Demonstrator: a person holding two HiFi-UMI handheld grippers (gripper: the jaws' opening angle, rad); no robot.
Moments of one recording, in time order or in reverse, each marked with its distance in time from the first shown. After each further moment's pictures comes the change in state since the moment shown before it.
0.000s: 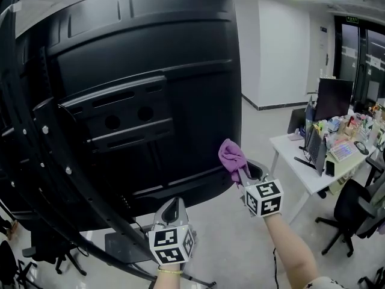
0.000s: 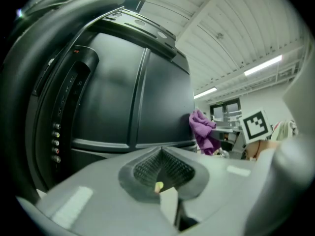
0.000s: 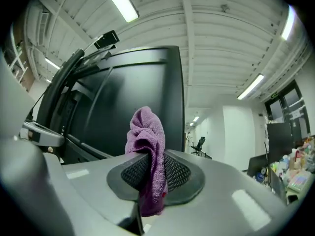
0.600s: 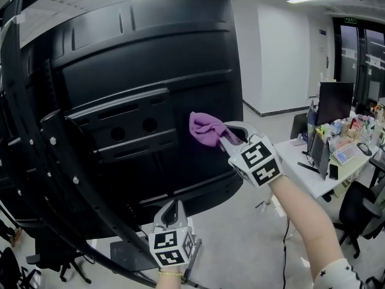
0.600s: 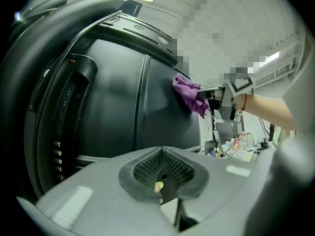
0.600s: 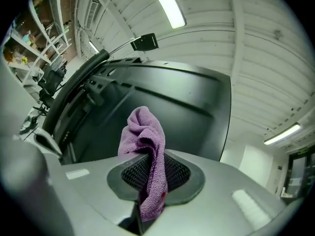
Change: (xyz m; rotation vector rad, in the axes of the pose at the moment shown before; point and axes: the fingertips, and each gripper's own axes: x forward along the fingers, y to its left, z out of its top) left arm 0.004 0.012 0.023 0.033 -0.042 0.014; right arm 0.043 0.042 0.163 -0.418 -0.107 0.170
